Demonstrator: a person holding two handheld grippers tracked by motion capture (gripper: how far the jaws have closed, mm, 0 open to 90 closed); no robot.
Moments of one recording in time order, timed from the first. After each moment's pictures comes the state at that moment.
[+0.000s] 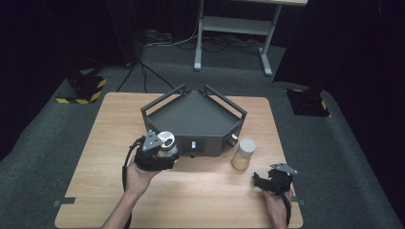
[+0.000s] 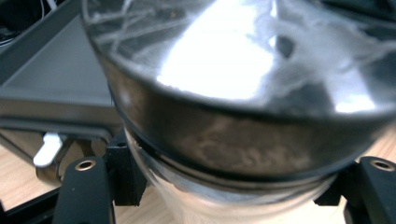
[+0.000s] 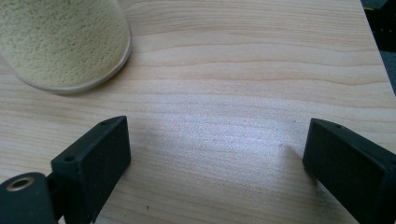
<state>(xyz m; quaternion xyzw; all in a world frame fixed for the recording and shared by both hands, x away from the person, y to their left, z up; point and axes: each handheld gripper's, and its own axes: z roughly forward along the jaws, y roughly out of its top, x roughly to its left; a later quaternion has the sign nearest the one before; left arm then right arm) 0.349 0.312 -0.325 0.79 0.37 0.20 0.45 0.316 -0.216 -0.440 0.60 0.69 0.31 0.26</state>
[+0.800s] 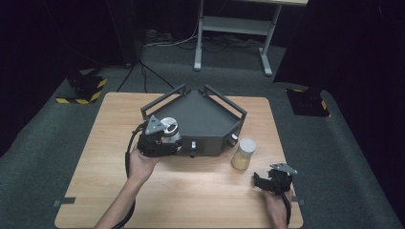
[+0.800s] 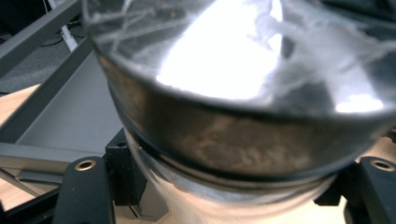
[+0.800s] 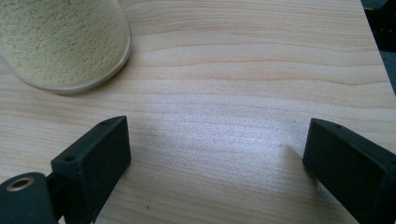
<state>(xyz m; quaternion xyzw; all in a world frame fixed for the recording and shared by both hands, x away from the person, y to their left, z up) 0.372 0.302 -0.297 0.78 0.38 0.20 0.45 0.316 -0.216 -0.440 0.60 0.69 0.30 0.26</state>
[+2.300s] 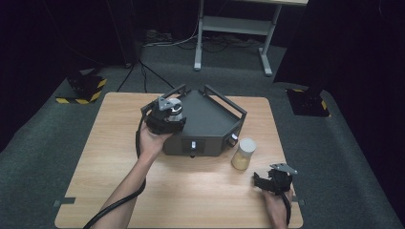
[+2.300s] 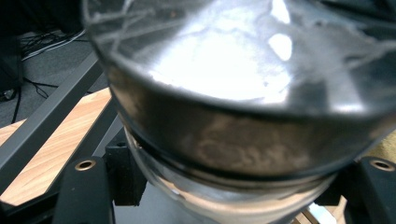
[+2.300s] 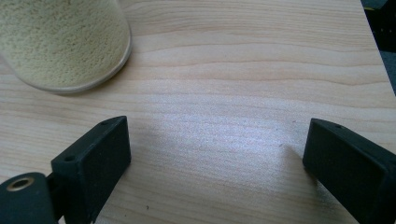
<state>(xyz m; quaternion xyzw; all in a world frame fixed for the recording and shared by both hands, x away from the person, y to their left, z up) 0.430 0.263 -0.289 0.77 0.42 0.25 0.41 0.316 -0.216 -0.440 0.60 0.69 0.30 0.26</state>
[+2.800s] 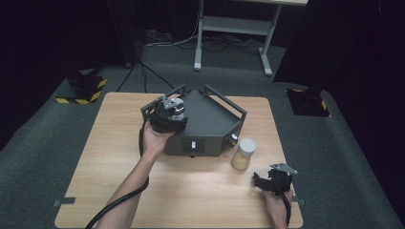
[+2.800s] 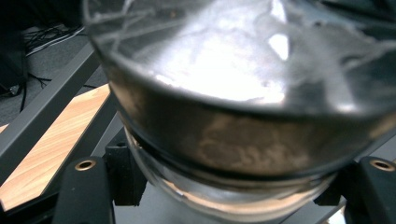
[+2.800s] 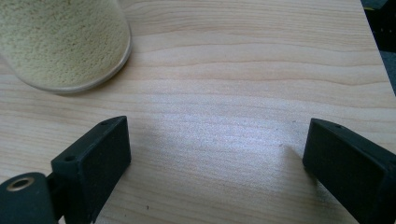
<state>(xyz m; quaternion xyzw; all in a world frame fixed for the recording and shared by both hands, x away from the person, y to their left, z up) 0.442 0.253 -0.293 0.78 0.42 0.25 0.39 0.316 -0.216 -0.440 0.60 0.69 0.30 0.26</state>
